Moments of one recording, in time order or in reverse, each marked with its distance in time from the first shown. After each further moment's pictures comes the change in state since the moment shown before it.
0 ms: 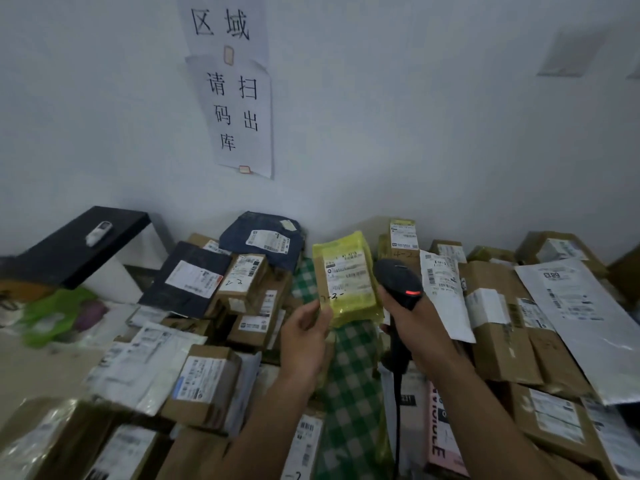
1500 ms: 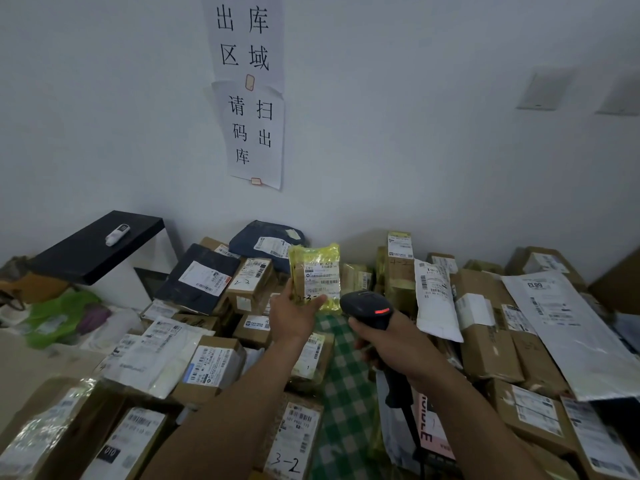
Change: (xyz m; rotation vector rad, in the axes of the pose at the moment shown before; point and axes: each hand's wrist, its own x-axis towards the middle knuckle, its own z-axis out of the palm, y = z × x) left_hand 0.044 0.002 -0.024 0.539 0.097 0.268; right_hand -0.071 -0.025 0.009 -0.305 -0.304 0.056
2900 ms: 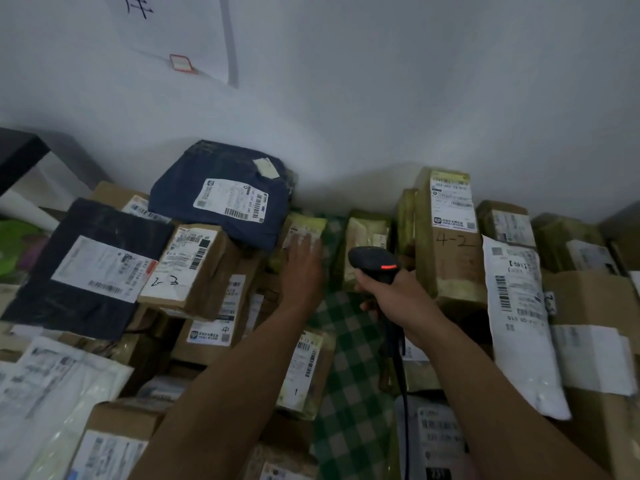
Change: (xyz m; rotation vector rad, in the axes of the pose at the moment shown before) left_hand 0.204 -0.129 0.155 0.843 -0.365 0.165; right_hand 0.289 0.083 -0.024 0.033 0.080 0.329
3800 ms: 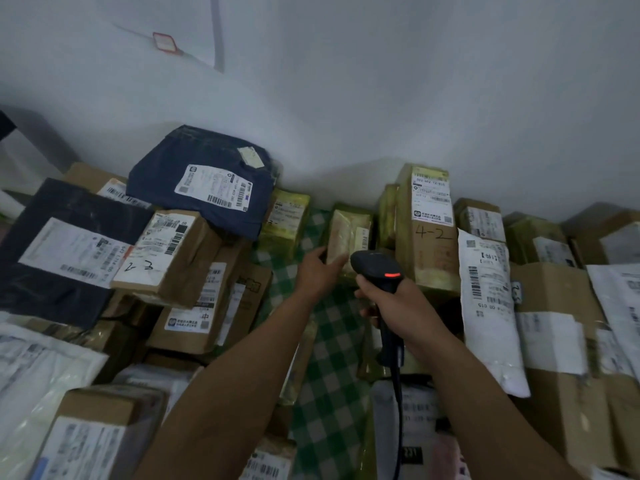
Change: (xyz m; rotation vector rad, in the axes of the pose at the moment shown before) left_hand -0.007 0.048 0.021 -0.924 -0.132 -0.276; right_hand -0.027 0.020 -0.018 0.017 0.053 -0.027
